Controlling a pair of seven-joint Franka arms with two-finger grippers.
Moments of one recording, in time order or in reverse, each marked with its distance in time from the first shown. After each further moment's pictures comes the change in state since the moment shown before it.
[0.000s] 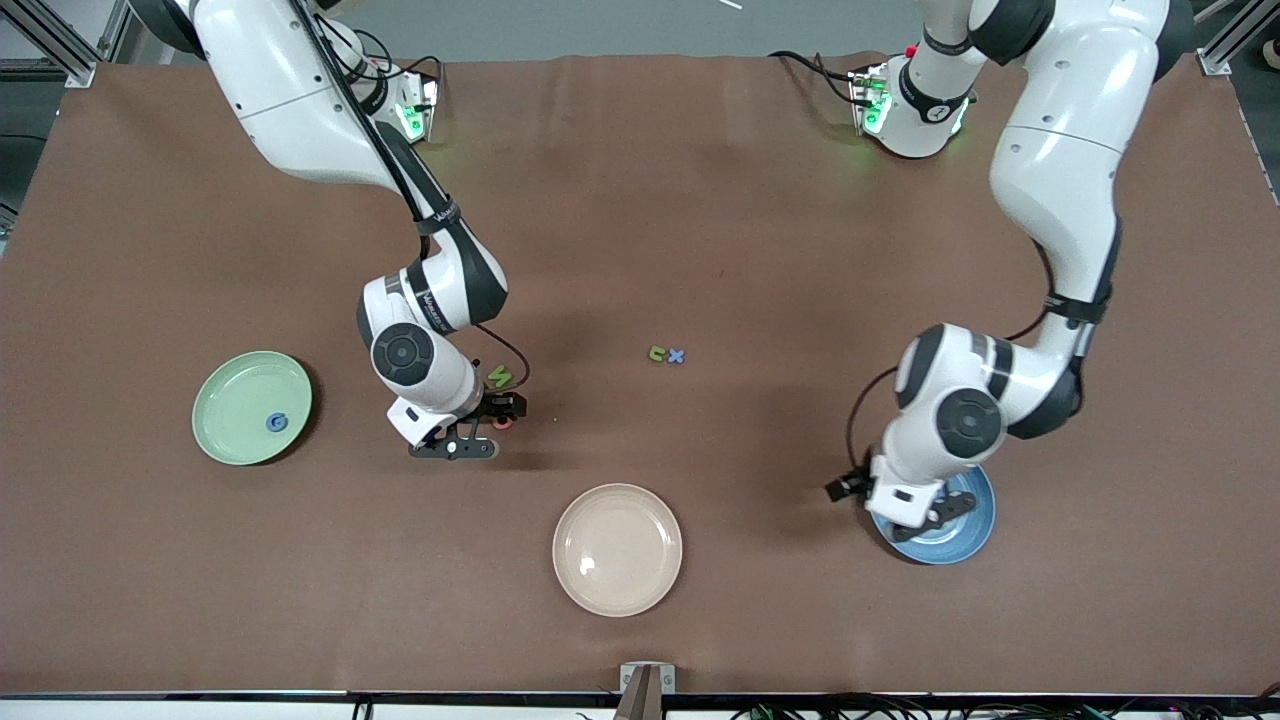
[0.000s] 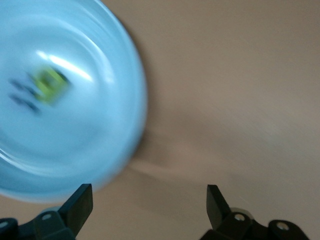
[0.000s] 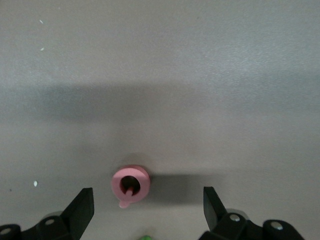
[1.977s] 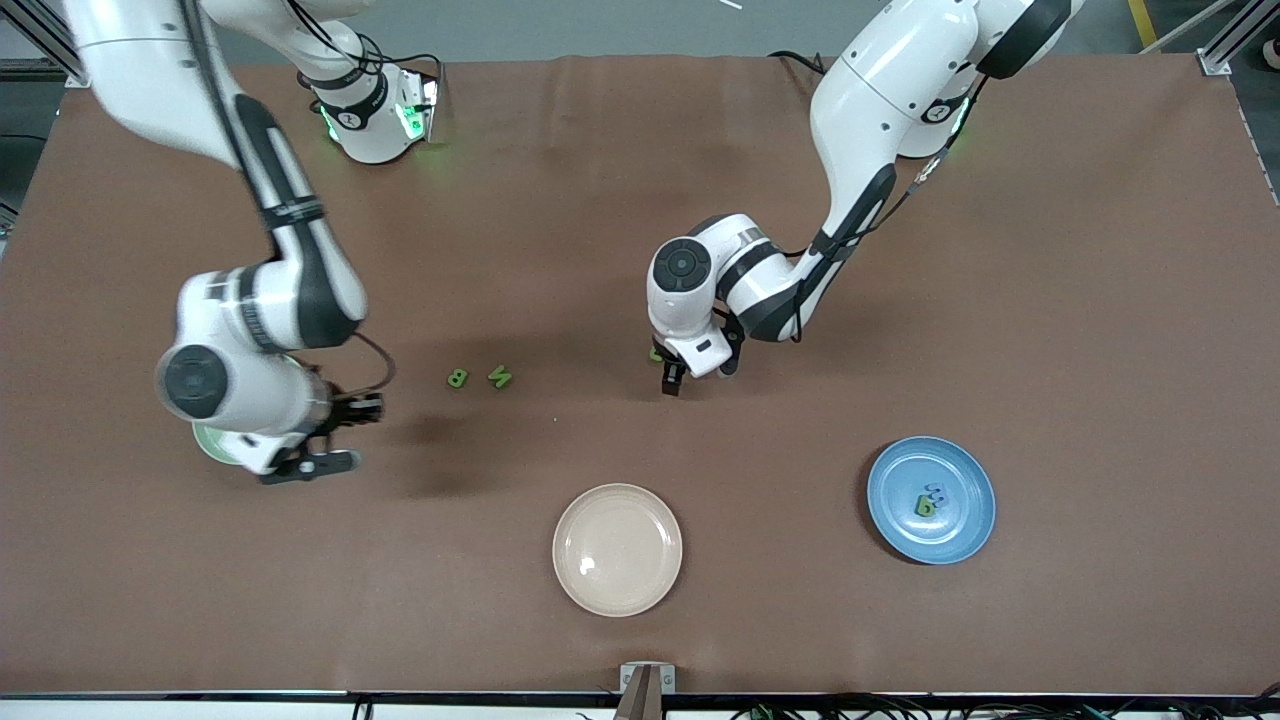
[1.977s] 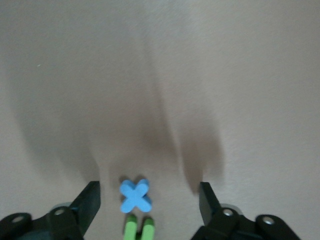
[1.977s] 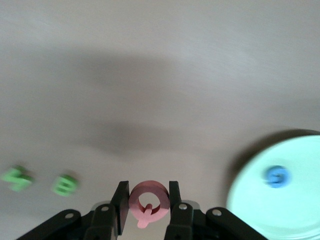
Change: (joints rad) left arm -0.382 -0.020 -0.054 -0.215 0.137 0.141 -1.489; right arm -0.320 -0.171 -0.041 0.015 -0.003 -0.317 -0.567
